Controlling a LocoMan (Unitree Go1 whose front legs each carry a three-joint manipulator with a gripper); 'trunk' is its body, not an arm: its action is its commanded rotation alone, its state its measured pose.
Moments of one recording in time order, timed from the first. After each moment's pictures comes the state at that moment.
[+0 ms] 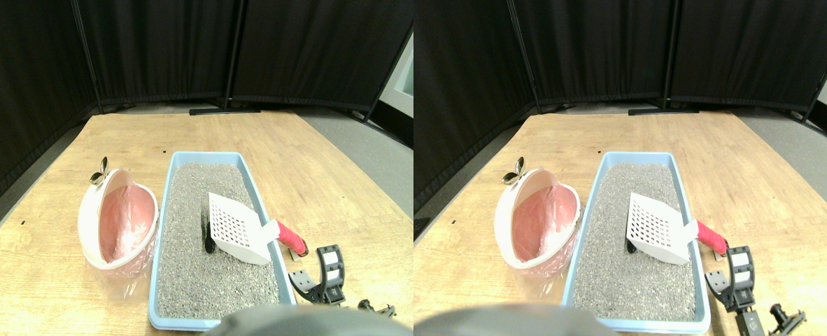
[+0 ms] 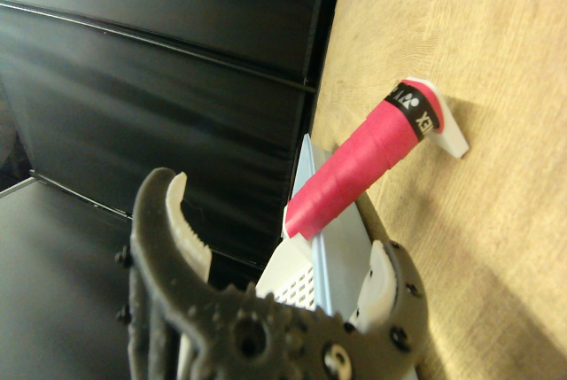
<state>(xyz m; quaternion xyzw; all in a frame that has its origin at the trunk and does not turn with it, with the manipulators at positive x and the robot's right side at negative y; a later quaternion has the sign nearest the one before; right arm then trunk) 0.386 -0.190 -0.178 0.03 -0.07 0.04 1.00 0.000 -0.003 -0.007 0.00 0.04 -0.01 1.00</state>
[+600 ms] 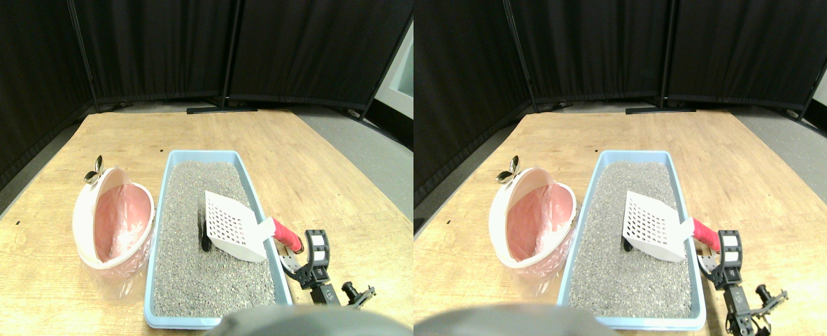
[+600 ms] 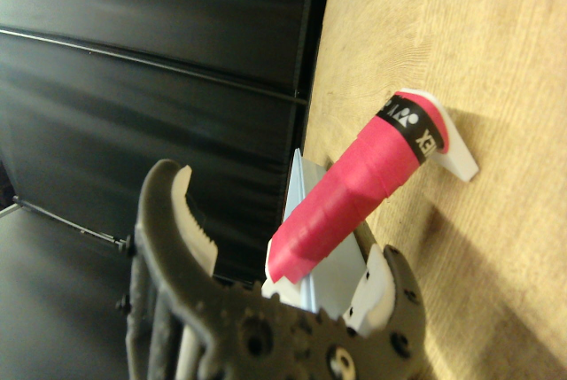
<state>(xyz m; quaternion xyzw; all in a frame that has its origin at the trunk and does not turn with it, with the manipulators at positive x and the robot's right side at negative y) 0.410 -0.196 -0.186 0.08 -0.06 0.01 1.00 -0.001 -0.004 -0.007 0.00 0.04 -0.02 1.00</state>
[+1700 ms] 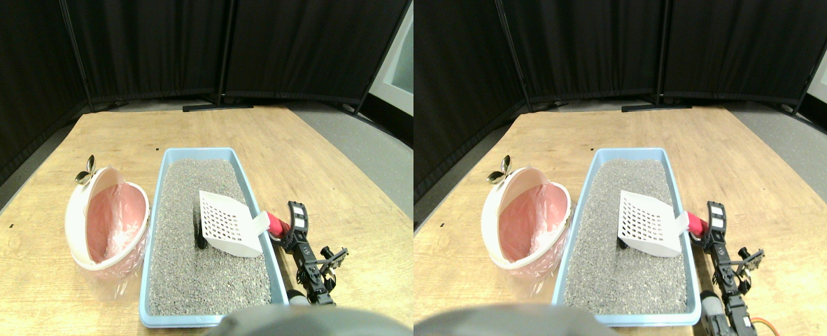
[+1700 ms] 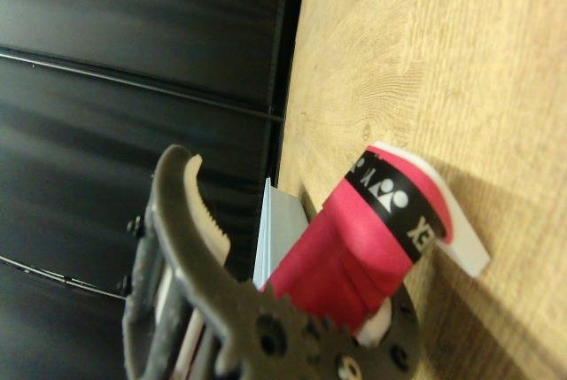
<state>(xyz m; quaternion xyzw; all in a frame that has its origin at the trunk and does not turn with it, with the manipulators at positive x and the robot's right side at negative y) 0.457 -0.214 -0.203 0.14 0.00 -0.03 0.99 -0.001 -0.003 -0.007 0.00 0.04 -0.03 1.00</state>
